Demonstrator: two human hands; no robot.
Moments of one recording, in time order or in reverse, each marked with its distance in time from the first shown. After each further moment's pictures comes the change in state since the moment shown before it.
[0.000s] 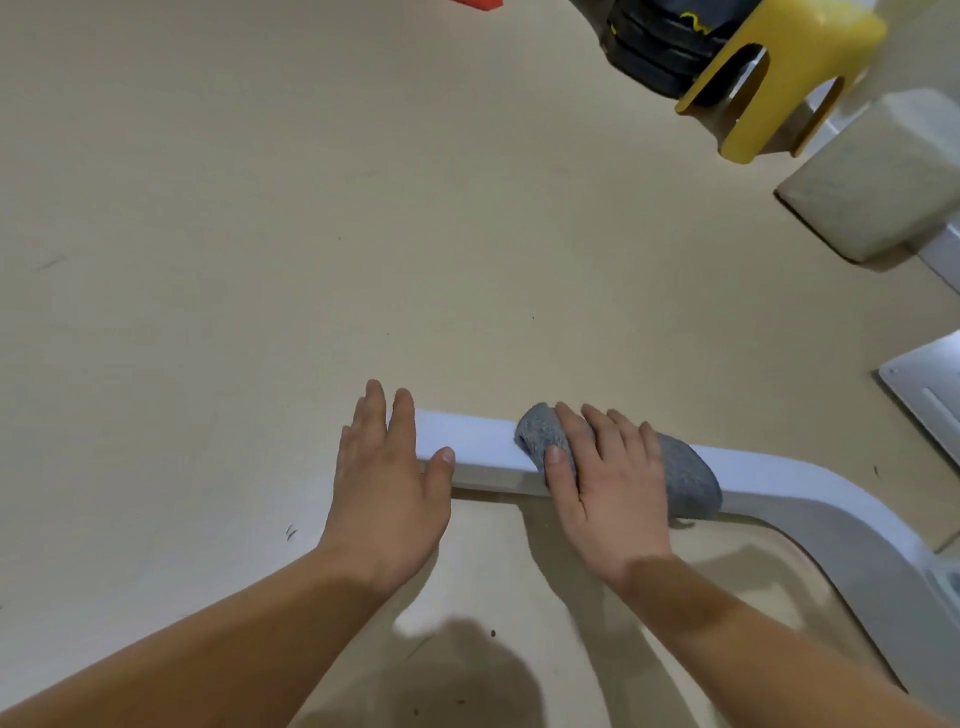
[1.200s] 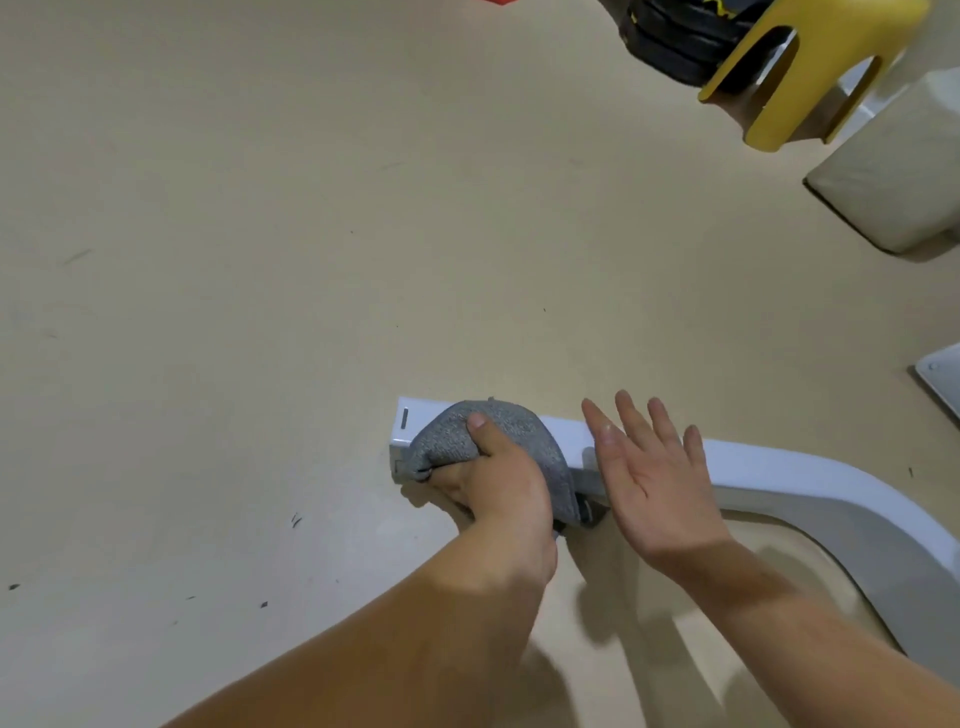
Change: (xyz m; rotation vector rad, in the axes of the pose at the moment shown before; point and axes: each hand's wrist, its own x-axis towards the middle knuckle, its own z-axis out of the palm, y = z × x) left_hand 0.029 0.086 0.097 -1.154 0.276 -0.939; right_hand 0.002 0.021 -0.033 0.214 -0.351 0.111
